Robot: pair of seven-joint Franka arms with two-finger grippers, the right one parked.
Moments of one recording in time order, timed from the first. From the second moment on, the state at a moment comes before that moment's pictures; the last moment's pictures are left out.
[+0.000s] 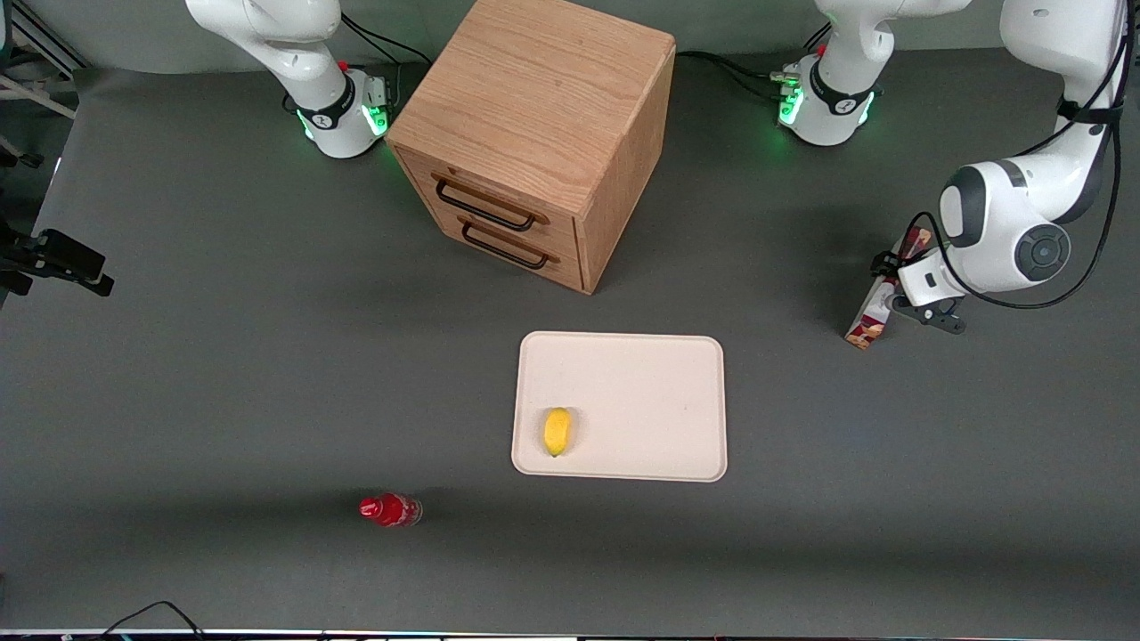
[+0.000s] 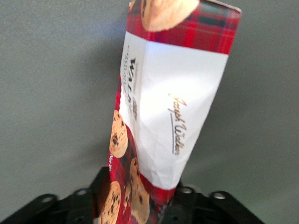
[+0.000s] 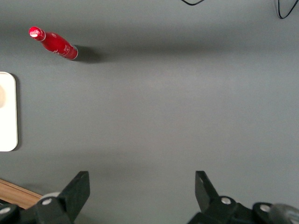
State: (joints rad) arm -0.02 0.21 0.15 -2.40 -0.05 2.29 0.53
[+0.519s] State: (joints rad) arm -0.02 0.21 0.15 -2.34 -0.06 2.23 0.53
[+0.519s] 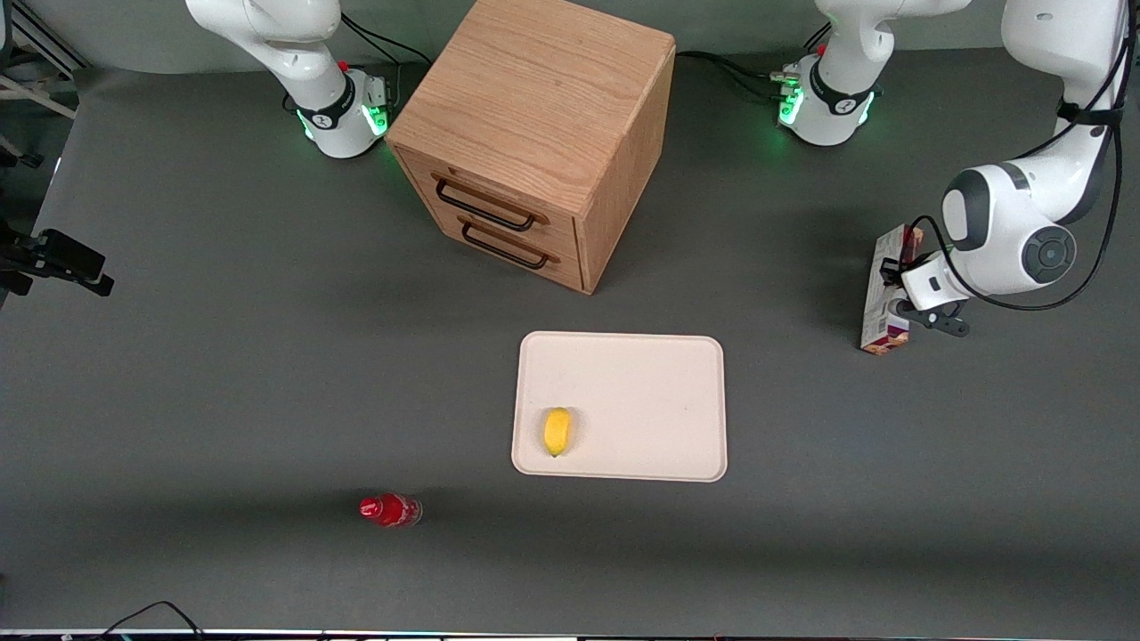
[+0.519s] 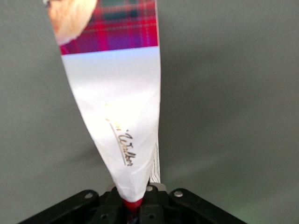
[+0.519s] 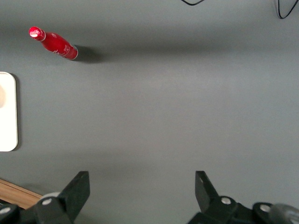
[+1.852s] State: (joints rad) arm -0.06 0.63 -0.40 -1.47 0.09 1.85 -0.52
